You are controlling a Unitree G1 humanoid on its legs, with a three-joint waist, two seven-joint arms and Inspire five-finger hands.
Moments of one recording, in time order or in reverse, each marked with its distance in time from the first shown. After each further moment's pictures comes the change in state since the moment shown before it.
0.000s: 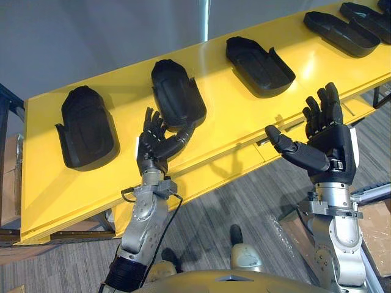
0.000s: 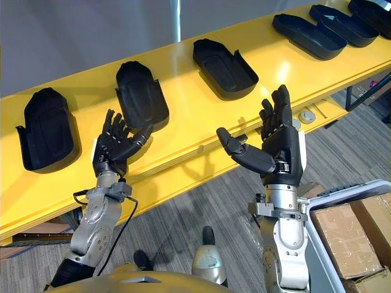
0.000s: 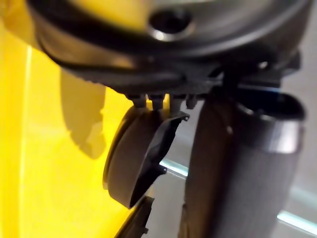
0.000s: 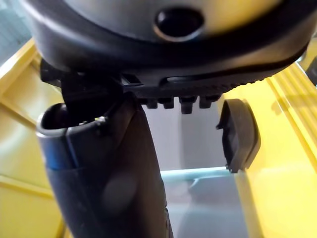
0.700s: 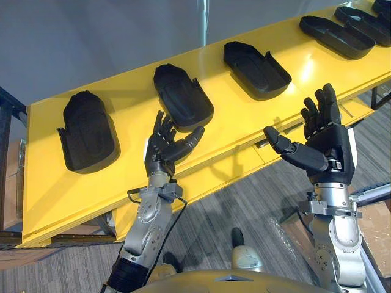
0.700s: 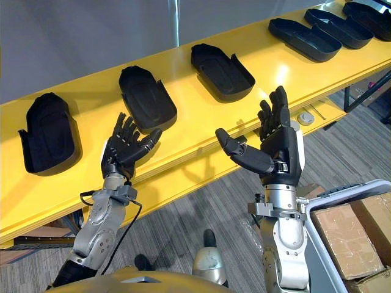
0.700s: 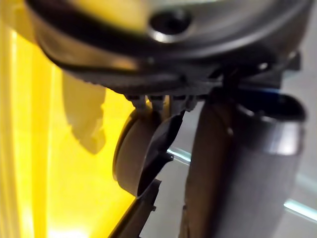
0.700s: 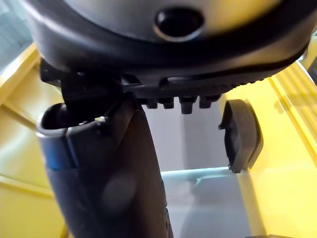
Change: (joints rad) left arm 0.007 -0.001 -0.035 0.000 -0.026 0.025 -0.027; right arm 0.001 0.000 0.000 0.000 0.000 0.014 0.007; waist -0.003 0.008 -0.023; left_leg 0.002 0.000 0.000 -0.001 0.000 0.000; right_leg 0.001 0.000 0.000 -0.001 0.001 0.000
